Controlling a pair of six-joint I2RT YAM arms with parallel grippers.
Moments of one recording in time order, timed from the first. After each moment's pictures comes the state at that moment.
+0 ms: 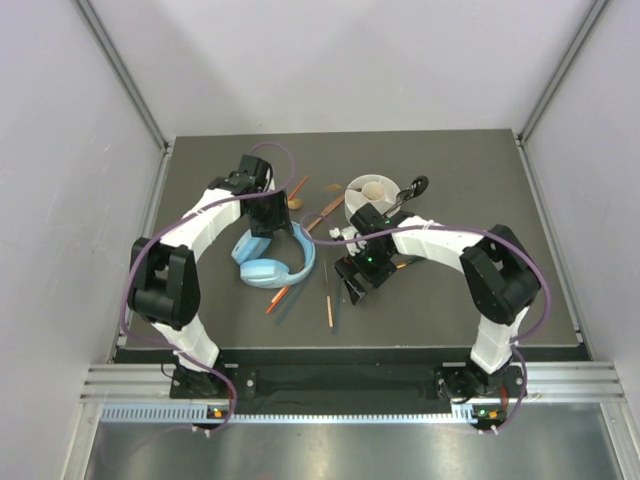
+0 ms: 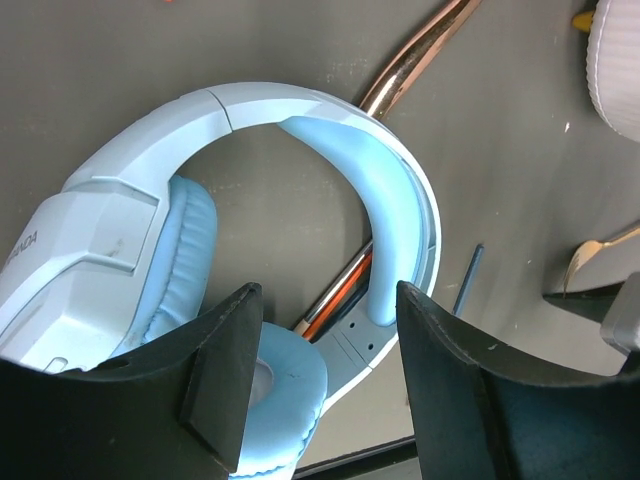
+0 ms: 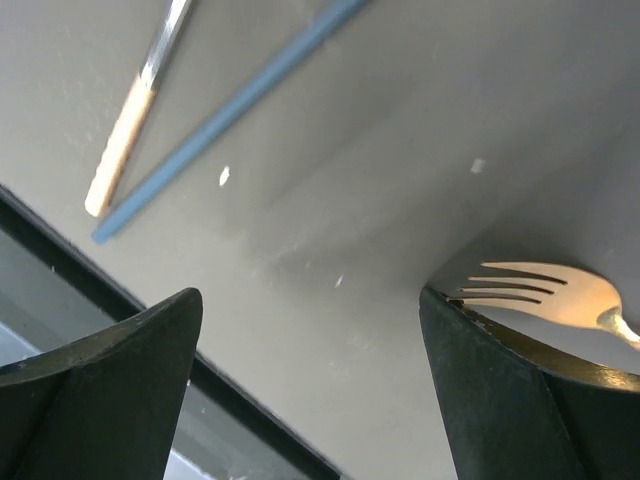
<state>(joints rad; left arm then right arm) -0.29 1.72 1.34 -0.71 0.17 -0.45 0.71 1.79 1.16 -0.72 -0.33 -0.01</state>
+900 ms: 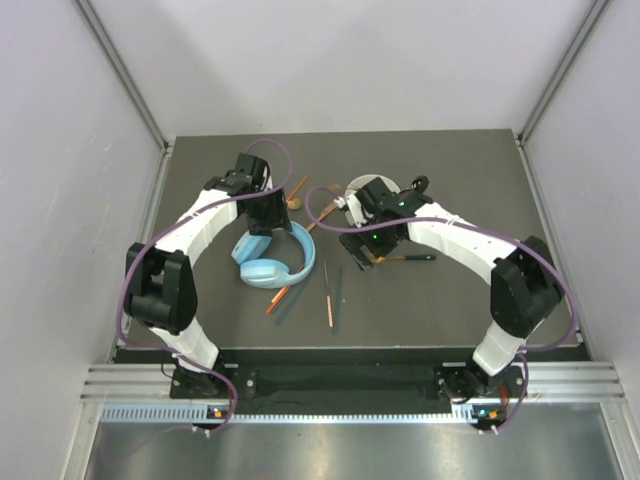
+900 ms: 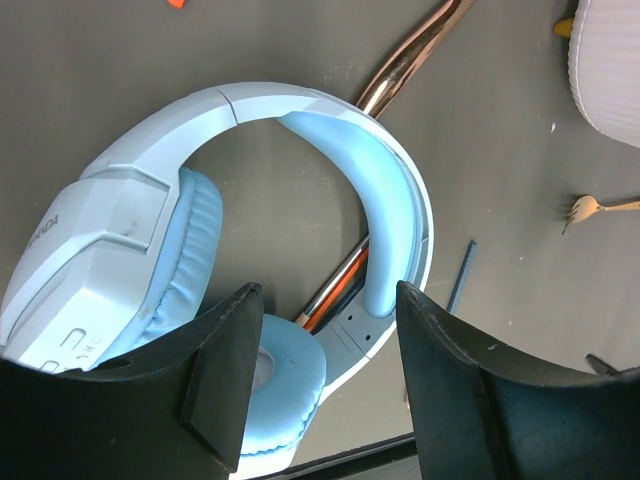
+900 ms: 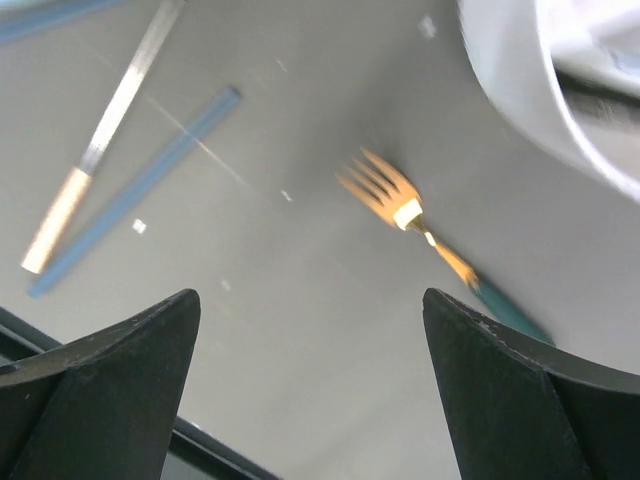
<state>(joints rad) -0.28 1.68 1.34 -0.72 0.17 -0.45 0.68 1.70 1.34 -0.78 -0.05 -0.08</state>
